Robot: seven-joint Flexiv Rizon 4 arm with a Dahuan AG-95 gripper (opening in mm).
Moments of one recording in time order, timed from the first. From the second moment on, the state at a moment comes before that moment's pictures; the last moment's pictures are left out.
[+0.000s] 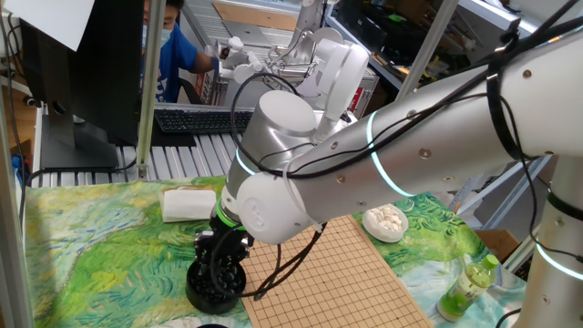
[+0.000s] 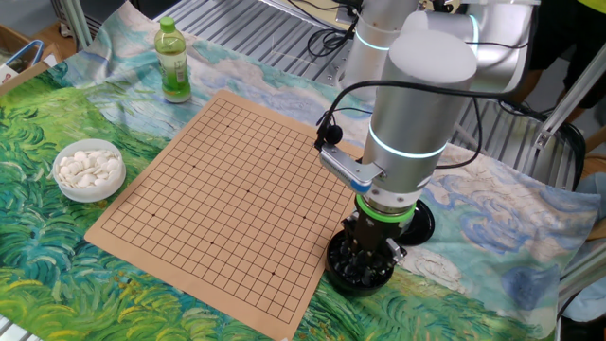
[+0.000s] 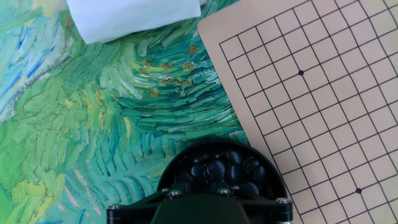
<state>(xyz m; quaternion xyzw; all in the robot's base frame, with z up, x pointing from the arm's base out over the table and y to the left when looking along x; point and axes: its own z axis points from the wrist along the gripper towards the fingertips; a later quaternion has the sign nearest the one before) 0.526 0.228 0.039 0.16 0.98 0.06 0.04</state>
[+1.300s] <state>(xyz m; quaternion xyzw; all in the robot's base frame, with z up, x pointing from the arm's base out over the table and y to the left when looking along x) 0.525 0.229 0.046 0.15 0.99 0.06 0.03</state>
